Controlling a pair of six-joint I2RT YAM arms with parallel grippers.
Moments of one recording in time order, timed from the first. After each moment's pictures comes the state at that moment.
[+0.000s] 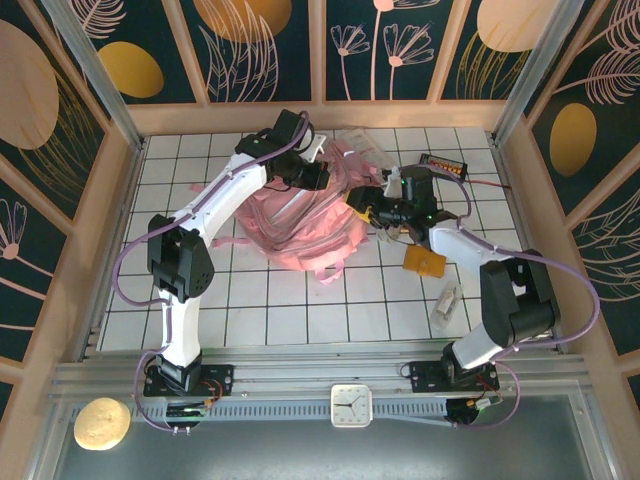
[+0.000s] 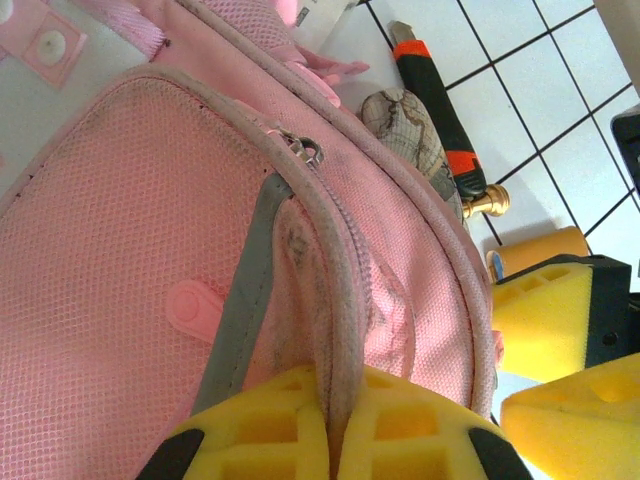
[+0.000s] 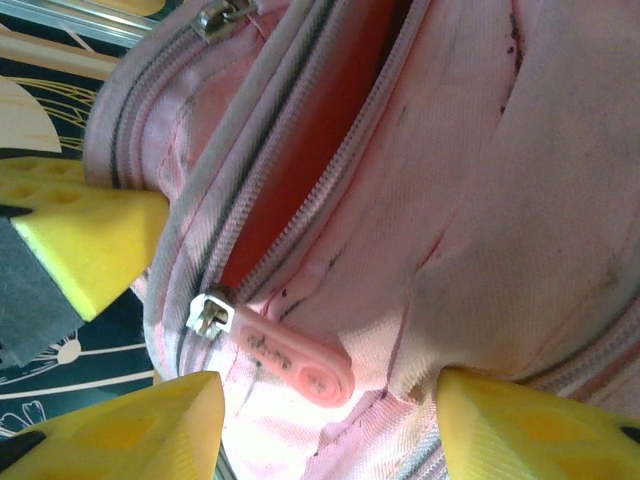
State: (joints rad) left arm -0.54 2.03 1.97 -0.87 0.34 -0.23; right arm 0.35 1.55 0.92 0.11 -0.66 0.89
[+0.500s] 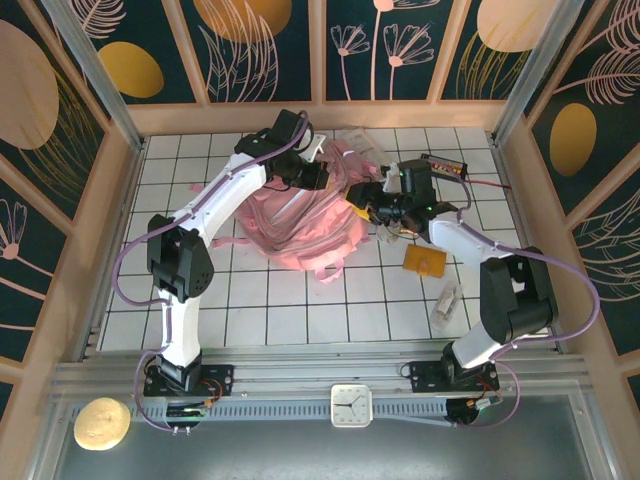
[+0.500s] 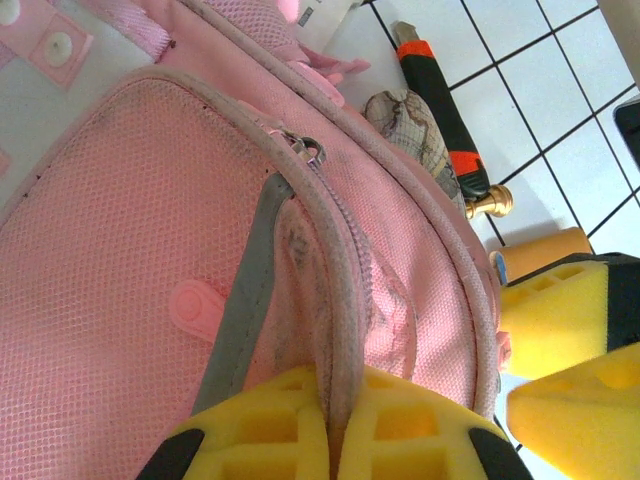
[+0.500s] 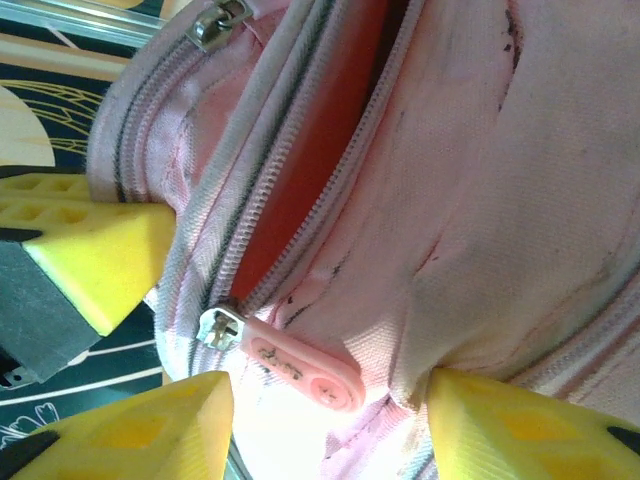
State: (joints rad) left arm -0.54 2.03 1.97 -0.88 0.34 -0.23; right arm 0.34 1.56 1.00 -0.04 -0.67 0.89
